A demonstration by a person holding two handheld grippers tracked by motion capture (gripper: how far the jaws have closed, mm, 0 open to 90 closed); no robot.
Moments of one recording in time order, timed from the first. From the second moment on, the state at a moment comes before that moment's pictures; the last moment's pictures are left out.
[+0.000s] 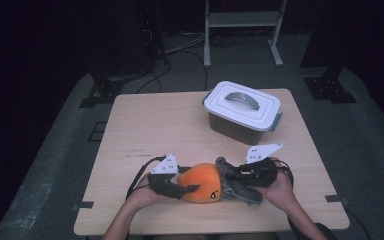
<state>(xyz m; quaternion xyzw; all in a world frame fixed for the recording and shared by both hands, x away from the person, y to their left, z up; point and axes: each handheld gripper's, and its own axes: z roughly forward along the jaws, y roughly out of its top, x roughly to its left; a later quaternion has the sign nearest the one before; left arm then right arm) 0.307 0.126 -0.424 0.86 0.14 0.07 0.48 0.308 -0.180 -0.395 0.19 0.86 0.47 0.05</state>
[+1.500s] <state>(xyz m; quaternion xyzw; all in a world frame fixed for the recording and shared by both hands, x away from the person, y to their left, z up) 0.306 0.121 -0.422 0.83 0.17 0.14 0.51 0.312 -0.185 -0.394 0.21 0.86 0.46 0.05</state>
